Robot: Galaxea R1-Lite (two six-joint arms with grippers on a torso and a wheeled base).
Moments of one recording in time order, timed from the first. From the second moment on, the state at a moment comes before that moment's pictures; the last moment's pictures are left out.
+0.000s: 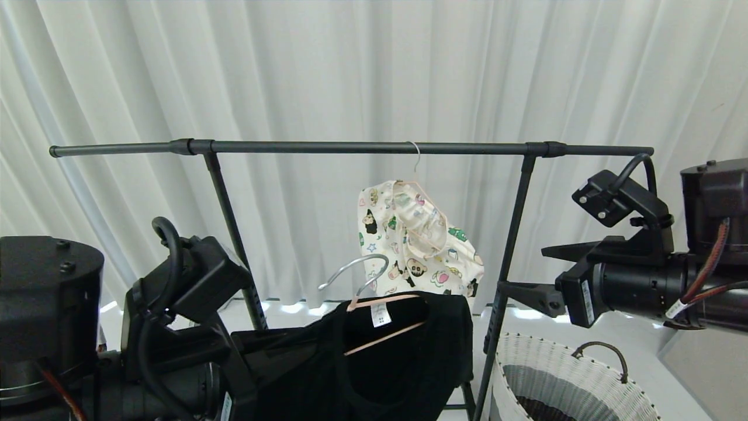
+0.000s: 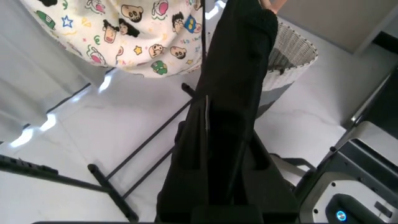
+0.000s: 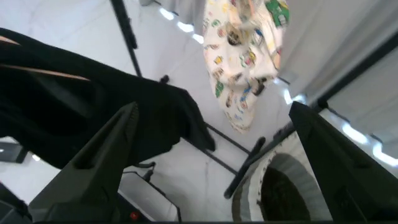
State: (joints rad) left arm -0.68 1.23 -0.58 -0.19 -0.17 0.07; right arm 0.65 1.42 -0.85 -0.15 0.08 -0.01
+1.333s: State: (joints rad) left arm -0.84 1.18 -0.58 -0.19 -0.24 0.10; right arm 0.91 1.61 -1.05 0.12 0.28 -0.45
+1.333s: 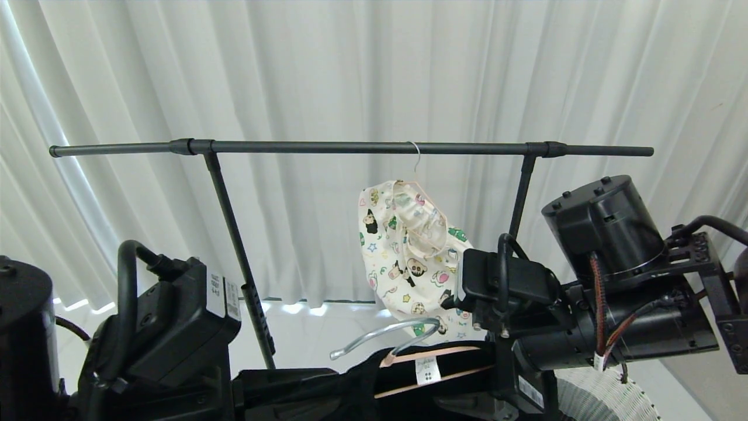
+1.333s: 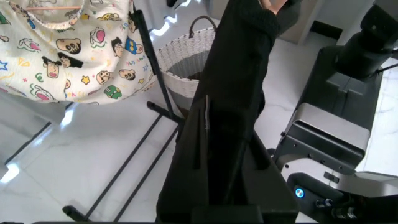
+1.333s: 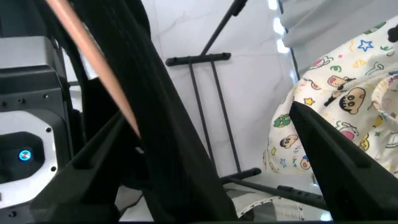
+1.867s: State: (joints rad) left arm -0.84 1.18 -0.58 -0.19 -0.24 0.10; right arm 0.92 1.63 -1.06 0.07 0.28 -0.46
